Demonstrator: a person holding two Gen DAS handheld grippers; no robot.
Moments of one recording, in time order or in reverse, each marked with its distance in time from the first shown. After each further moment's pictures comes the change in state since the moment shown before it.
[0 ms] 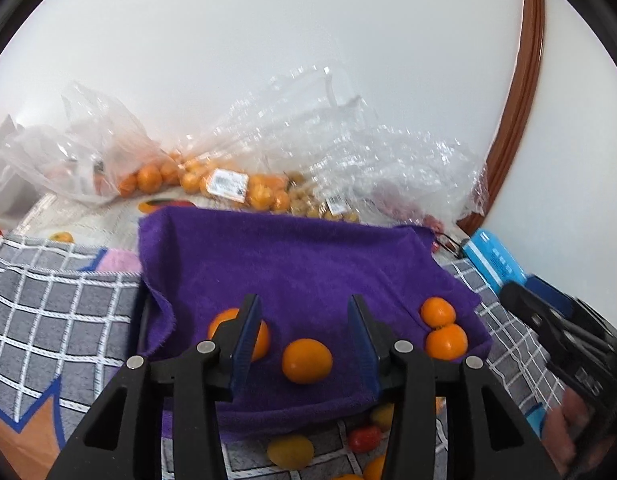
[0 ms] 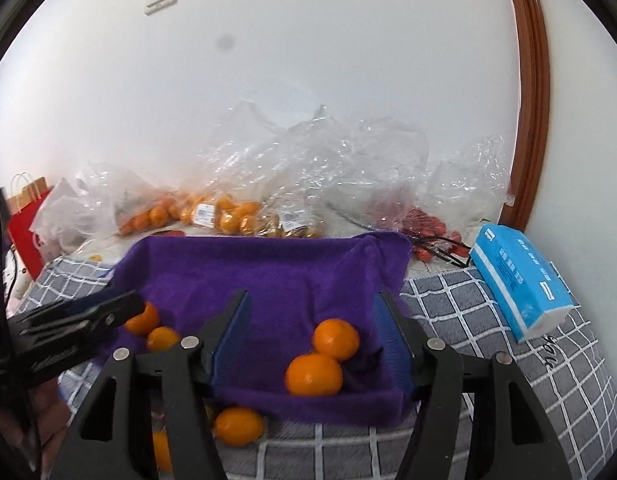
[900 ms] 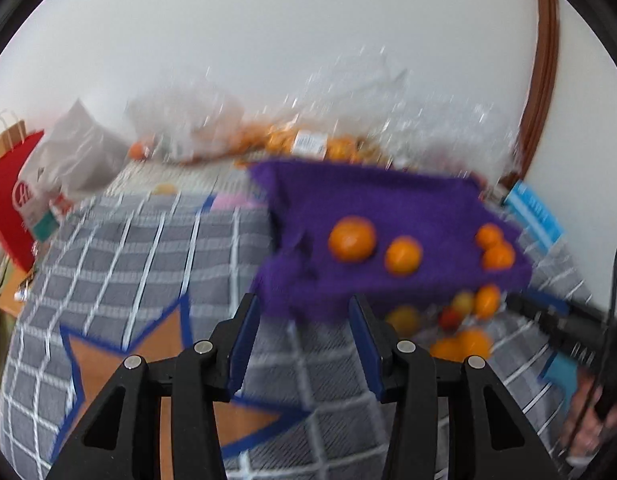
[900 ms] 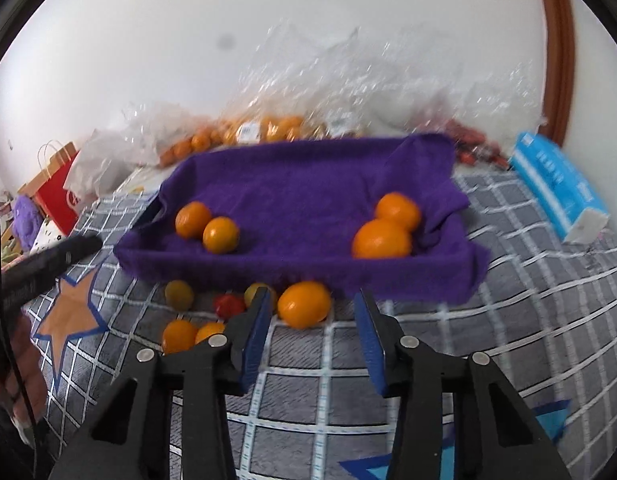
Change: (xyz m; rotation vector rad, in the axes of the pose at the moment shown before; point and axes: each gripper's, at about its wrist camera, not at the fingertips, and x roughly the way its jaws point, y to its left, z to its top) left arm -0.064 0.054 -0.053 0.040 0.125 0.188; right arm 0.007 0.027 -0.063 0.052 0.264 0.163
